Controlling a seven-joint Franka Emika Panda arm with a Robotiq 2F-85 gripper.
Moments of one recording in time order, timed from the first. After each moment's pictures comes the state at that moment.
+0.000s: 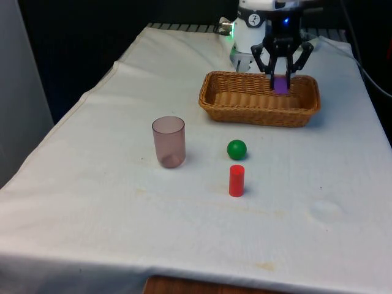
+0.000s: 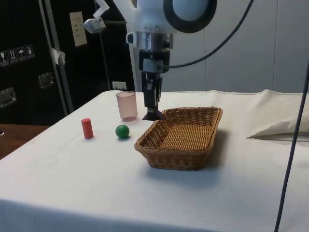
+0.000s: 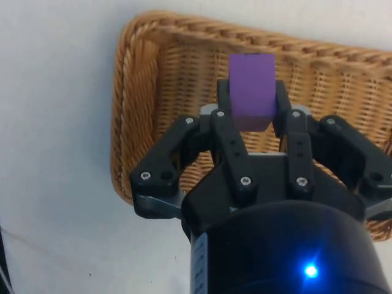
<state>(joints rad) 0.24 0.05 -0.09 -2.55 0.07 2.75 -0.07</state>
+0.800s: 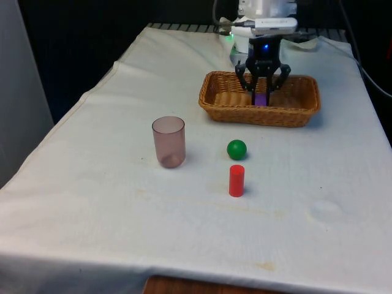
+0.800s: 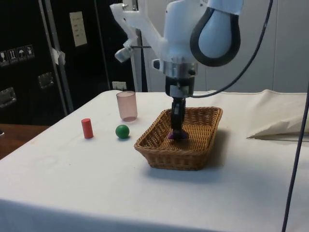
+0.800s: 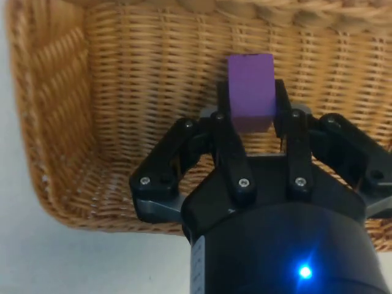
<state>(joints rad) 0.24 0.16 -0.14 -2.69 0.07 2.97 -0.12</state>
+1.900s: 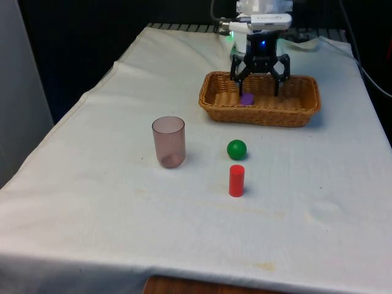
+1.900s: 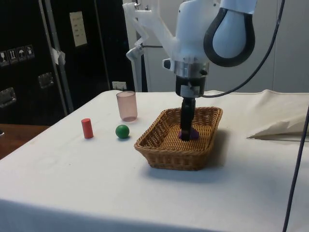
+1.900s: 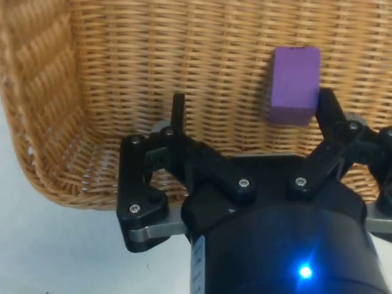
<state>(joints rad) 0.24 0.12 -0.14 -2.78 0.07 3.03 -0.12</state>
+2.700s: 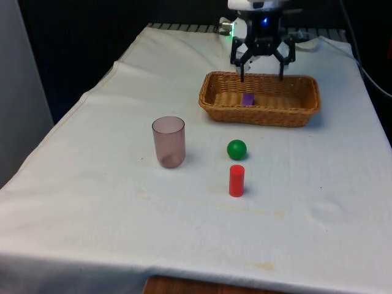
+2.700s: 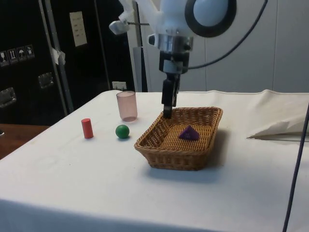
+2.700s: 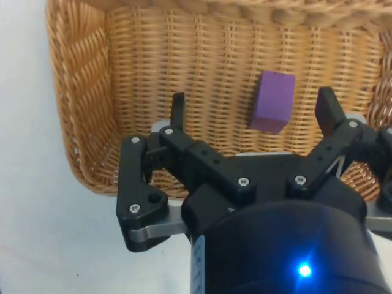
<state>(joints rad) 0.24 -0.01 -0.16 -2.68 0.07 2.84 -0.12</state>
